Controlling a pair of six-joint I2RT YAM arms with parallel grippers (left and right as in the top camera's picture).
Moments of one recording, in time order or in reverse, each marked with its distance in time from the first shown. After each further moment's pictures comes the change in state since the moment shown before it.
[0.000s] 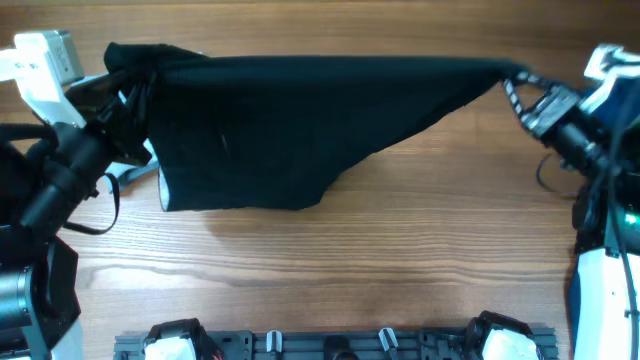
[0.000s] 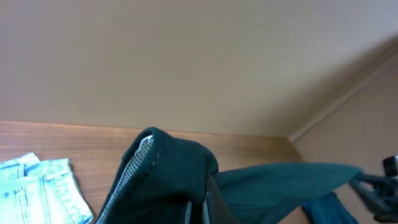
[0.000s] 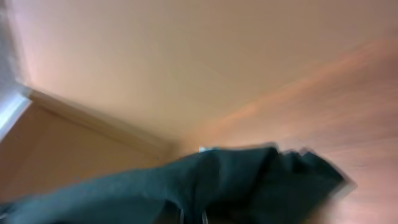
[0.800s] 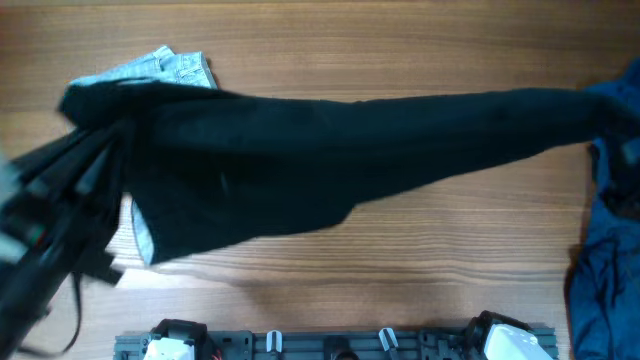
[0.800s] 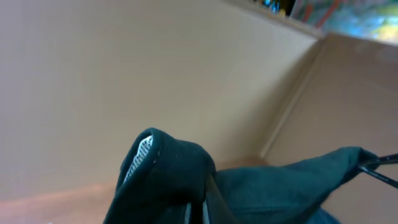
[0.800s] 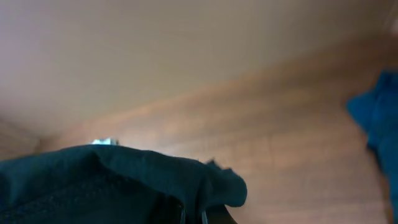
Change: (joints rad) left arm -0.302 -0.013 0.506 -0.252 -0.204 0.053; right arm -0.011 0.169 1.288 -1.277 0.489 -0.502
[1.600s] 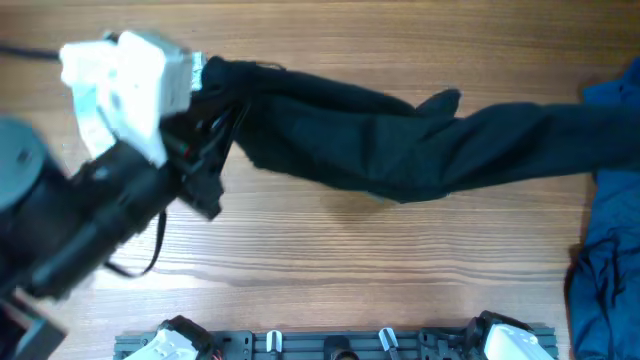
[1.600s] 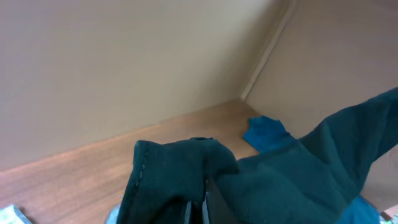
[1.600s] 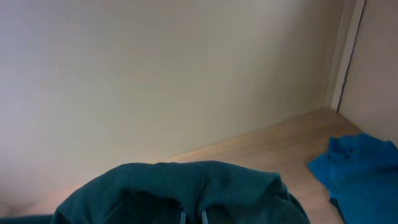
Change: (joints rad) left arm -0.404 0.187 0.016 -0.071 -0.221 0.063; right arm 0.000 0.011 0.284 0.008 0.152 0.059
